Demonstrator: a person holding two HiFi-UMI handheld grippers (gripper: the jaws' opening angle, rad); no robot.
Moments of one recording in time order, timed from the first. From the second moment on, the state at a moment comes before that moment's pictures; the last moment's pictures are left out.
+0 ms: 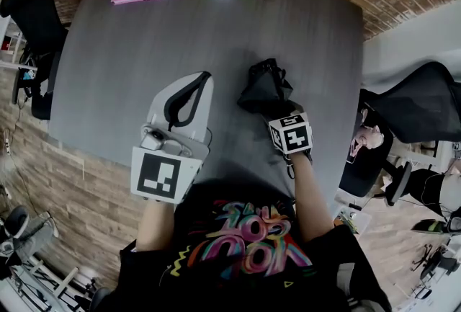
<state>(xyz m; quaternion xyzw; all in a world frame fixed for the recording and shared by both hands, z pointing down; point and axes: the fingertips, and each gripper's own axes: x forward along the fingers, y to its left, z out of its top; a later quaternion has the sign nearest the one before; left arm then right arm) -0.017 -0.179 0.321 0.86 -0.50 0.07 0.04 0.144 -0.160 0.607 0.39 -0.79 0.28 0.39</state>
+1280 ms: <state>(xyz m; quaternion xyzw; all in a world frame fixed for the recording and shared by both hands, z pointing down) -0.008 -0.166 0.297 0.88 -0.48 0.05 0.02 0.159 -0.161 0.473 0.46 -0.83 0.24 0.22</state>
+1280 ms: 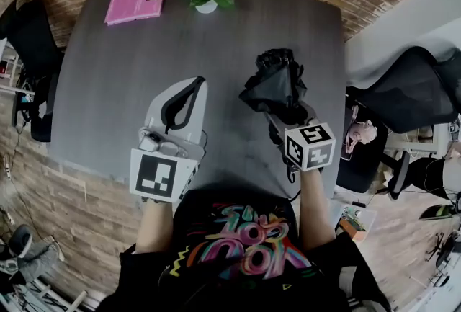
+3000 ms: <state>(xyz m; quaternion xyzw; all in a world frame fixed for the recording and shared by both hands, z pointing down) 0.006 -0.178 0.297 0.90 -0.44 0.04 0.02 0.205 -0.125 0.298 0.55 -0.83 0.04 0.02</state>
